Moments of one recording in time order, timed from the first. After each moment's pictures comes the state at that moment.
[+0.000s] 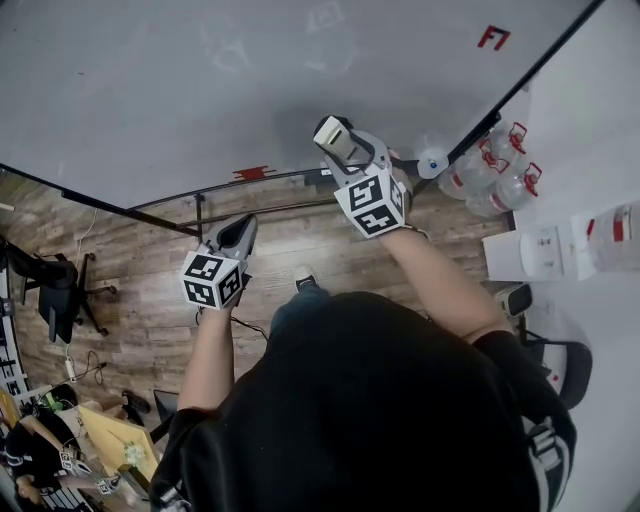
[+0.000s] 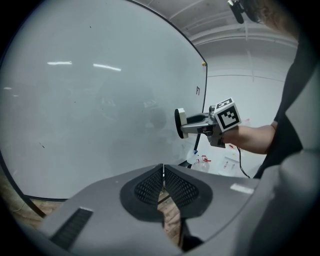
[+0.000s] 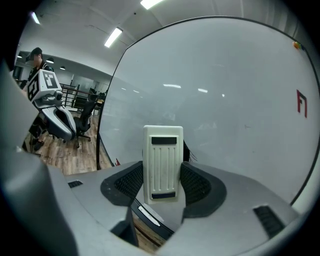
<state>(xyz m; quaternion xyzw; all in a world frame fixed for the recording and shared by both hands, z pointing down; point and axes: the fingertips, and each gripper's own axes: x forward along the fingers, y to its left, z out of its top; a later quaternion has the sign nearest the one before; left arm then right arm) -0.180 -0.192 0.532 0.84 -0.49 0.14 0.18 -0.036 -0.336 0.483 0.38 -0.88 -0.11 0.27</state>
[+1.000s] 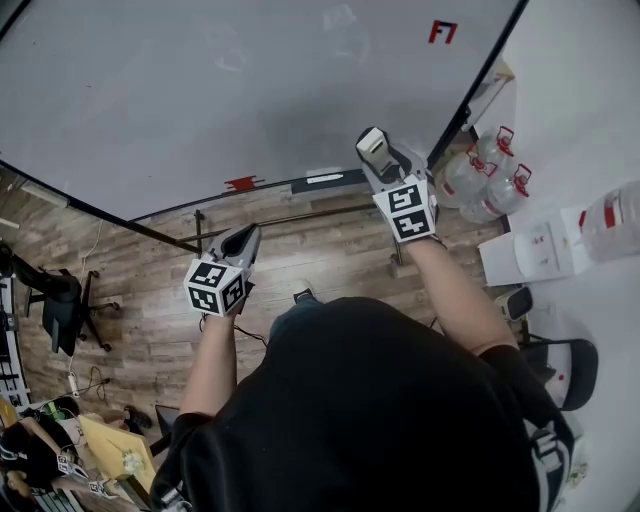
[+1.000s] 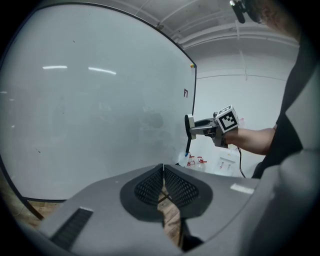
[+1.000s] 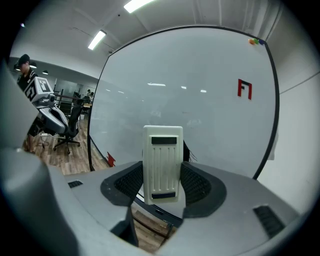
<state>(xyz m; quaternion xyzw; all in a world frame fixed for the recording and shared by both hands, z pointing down) -0.126 -0.159 0.510 0.85 -0.48 0.14 0.15 0.097 -0.313 0.472 0.45 -0.86 -0.06 0.24</state>
